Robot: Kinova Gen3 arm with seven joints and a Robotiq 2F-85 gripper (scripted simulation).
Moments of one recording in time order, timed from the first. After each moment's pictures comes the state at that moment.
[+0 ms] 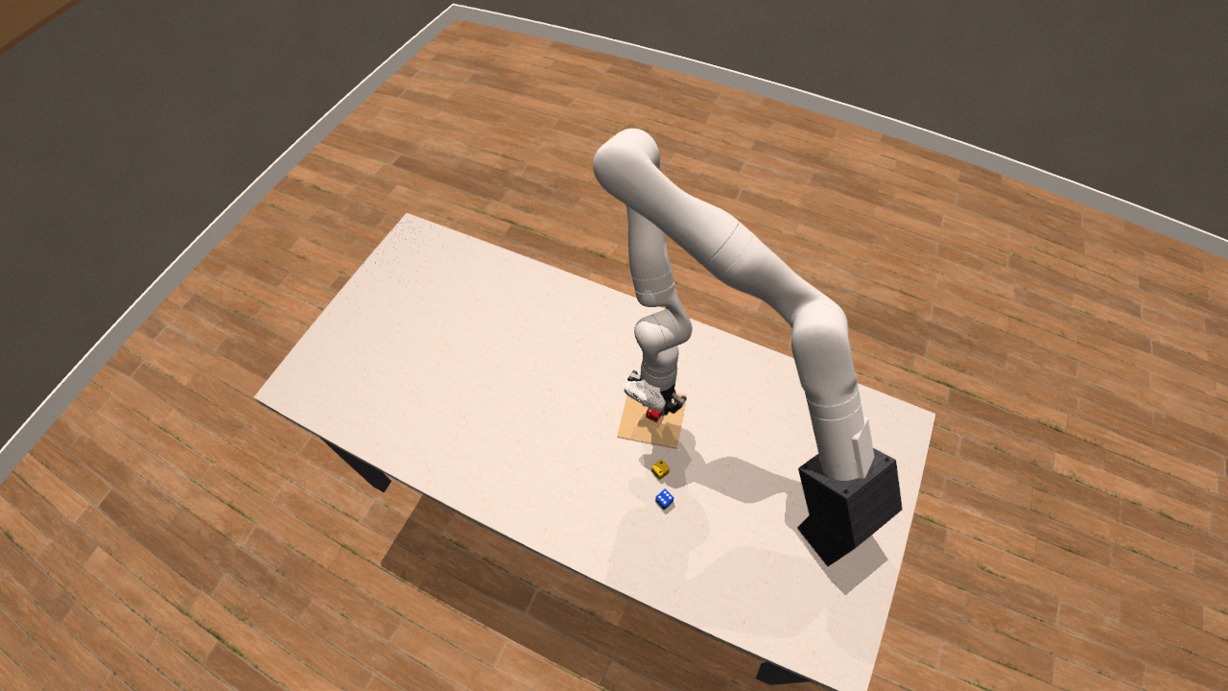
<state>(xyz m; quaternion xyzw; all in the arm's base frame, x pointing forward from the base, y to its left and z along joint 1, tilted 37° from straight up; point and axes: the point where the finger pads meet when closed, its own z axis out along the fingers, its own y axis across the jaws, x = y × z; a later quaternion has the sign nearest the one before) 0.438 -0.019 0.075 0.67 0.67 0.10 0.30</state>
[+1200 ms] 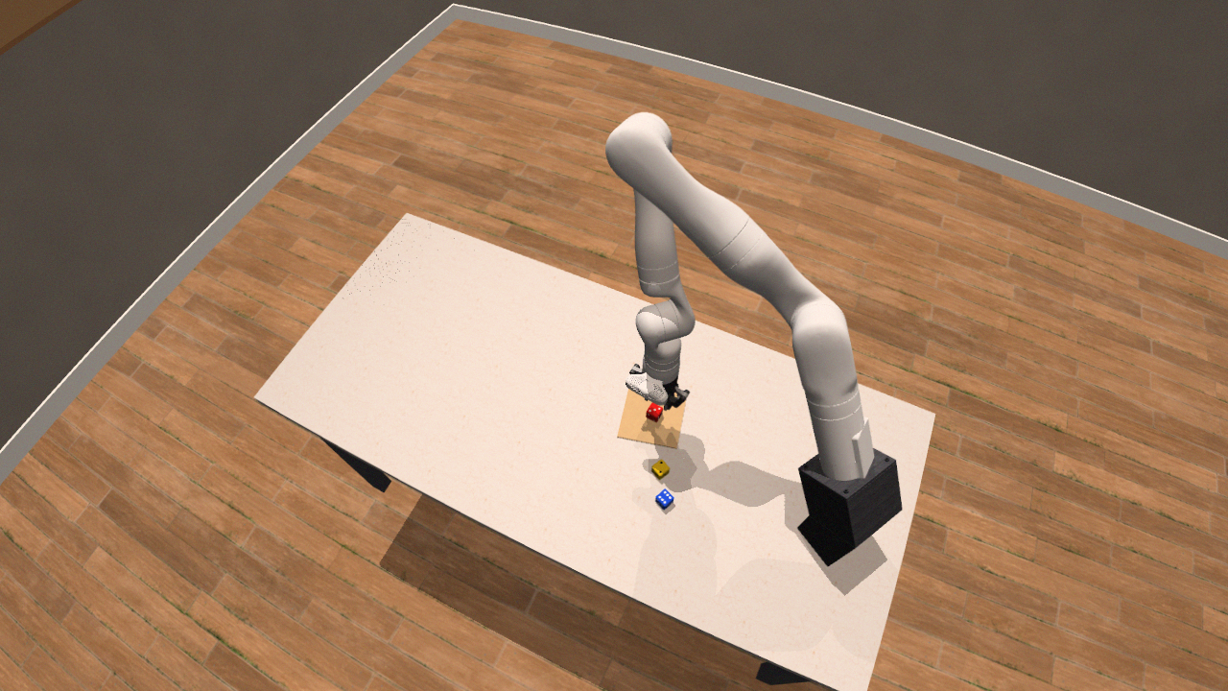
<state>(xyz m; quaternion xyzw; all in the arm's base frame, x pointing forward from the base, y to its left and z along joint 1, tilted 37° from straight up) 0.418 -0.013 0.098 0.67 0.67 0.10 0.30</state>
